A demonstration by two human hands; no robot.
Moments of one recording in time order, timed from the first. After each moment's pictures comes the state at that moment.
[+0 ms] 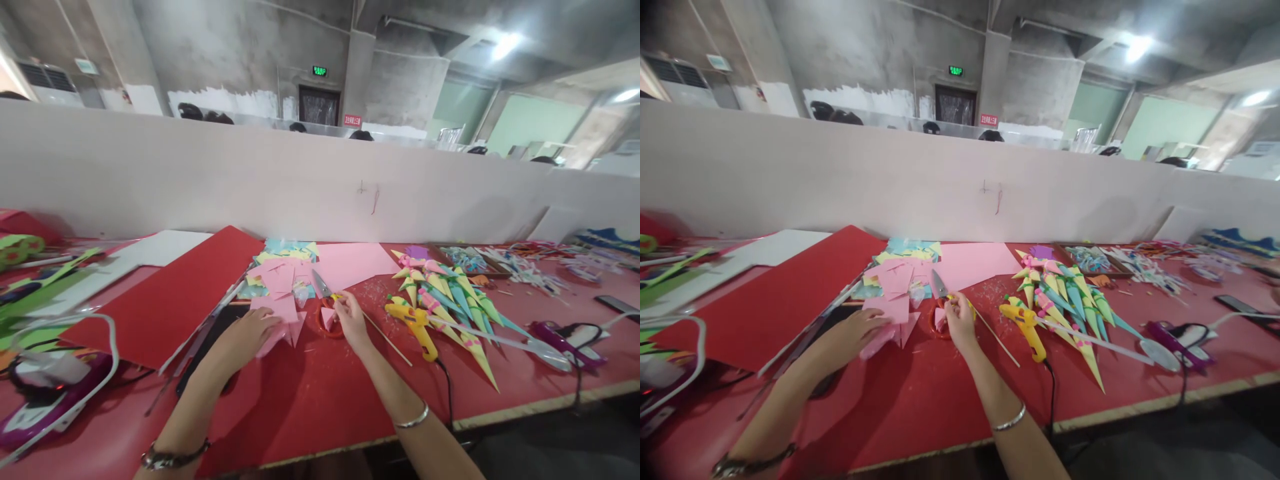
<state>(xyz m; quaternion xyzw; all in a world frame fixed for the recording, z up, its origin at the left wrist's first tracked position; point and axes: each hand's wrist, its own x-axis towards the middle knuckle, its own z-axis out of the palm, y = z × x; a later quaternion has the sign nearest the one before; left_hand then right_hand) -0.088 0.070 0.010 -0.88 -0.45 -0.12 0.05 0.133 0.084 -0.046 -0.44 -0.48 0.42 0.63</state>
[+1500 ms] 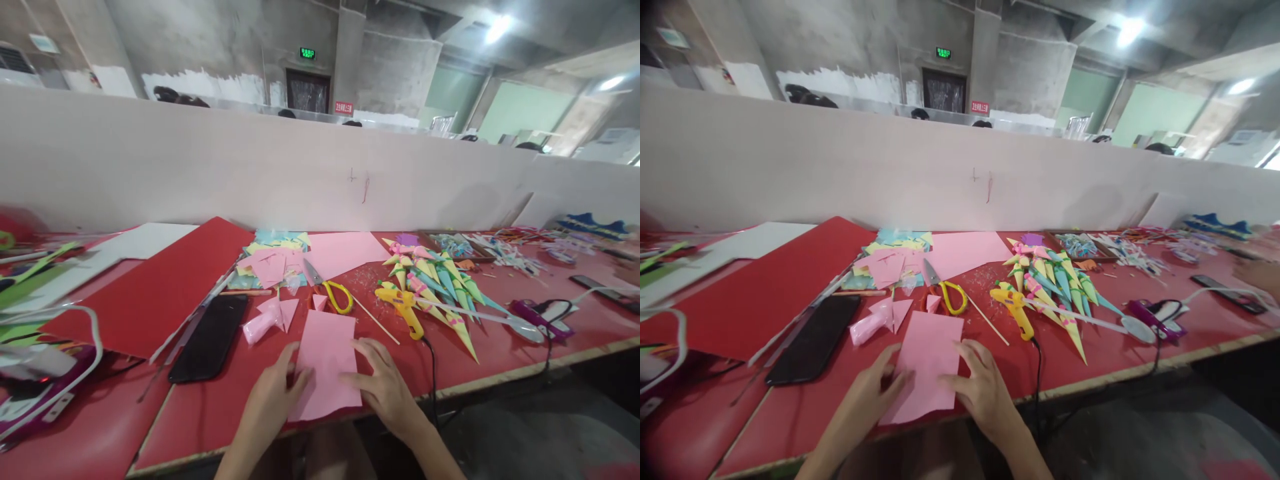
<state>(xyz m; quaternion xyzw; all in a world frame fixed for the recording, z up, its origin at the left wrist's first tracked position) -0.018 -0.024 -0.031 -0.71 -0.59 -0.25 -0.27 0.194 -0.062 -0.043 -0.48 -0.82 0.06 0.31</state>
